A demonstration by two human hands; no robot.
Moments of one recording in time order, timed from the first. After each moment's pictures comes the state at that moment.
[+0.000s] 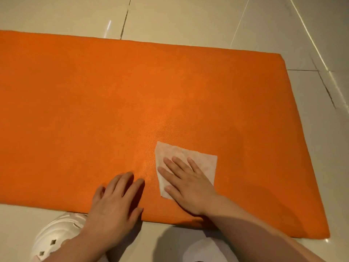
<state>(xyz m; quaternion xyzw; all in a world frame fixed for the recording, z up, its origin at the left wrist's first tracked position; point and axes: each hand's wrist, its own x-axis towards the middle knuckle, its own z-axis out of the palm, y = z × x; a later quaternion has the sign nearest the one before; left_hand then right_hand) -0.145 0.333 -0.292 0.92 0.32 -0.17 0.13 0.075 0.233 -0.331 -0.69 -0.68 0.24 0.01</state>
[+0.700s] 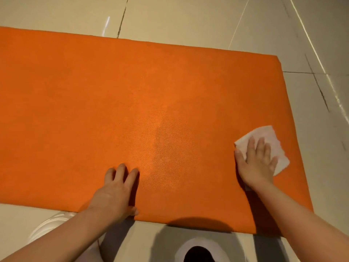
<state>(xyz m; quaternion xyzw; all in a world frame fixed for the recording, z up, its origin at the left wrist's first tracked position) -0.097 0.344 -0.283 0.87 0.35 -0.31 0.13 0.208 0.175 -0.331 -0.94 -0.24 0.22 0.03</state>
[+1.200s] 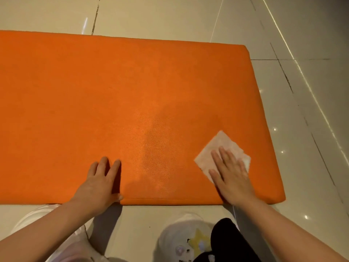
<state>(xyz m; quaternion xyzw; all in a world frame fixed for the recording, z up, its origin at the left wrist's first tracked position) -0.104 0.331 -0.280 0.85 0.37 -0.33 0.16 0.154 0.091 -0.329 -0.88 -0.42 0.23 0.03</state>
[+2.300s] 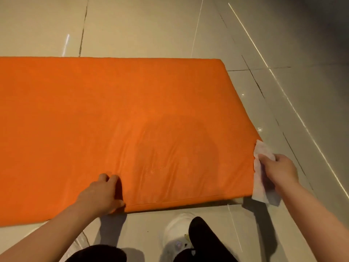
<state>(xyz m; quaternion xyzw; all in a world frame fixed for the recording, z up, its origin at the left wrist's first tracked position) -0.083 0.334 -0.241 0.84 0.36 -0.36 0.17 0.208 0.053 -0.215 -0.94 0.06 0.19 0.27</state>
